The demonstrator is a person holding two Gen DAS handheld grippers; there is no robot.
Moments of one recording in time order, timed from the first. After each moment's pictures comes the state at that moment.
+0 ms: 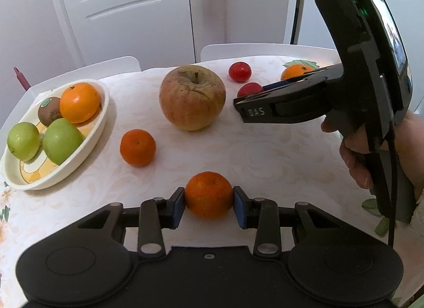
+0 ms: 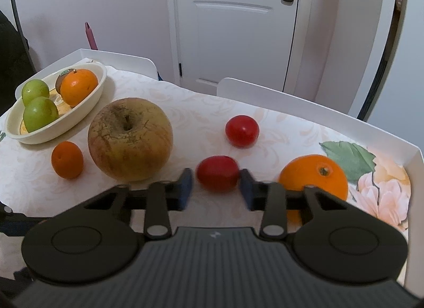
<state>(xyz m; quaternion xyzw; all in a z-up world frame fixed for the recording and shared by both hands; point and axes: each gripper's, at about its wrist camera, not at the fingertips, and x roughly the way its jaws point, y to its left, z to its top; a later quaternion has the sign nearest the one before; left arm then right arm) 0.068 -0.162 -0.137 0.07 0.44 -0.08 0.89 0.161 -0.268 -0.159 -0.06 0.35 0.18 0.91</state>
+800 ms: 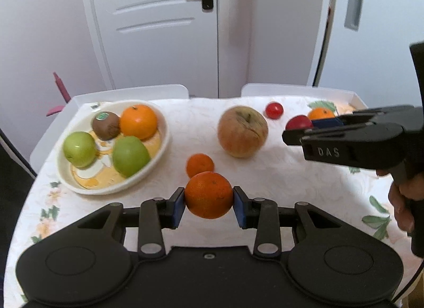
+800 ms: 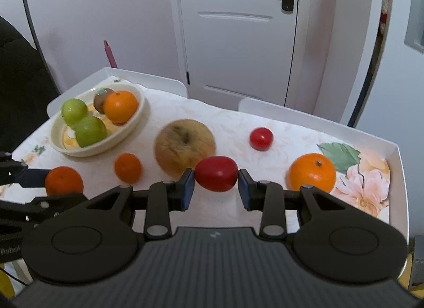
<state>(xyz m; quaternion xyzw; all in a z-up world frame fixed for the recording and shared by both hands) 0.045 -0.103 -0.080 0.04 0.39 -0.04 0.92 0.103 -0.256 -0.095 -0.04 0.35 0.18 0.92</state>
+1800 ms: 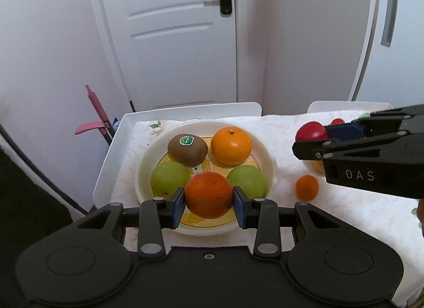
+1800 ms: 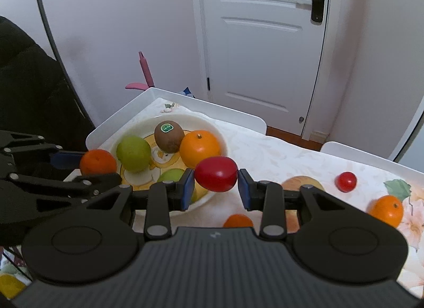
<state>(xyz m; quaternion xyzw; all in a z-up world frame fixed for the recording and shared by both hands) 0.091 0.031 -0.054 0.08 0.39 -0.06 0.91 0.117 -0.109 -0.051 -0.04 0.36 0.19 0.91</state>
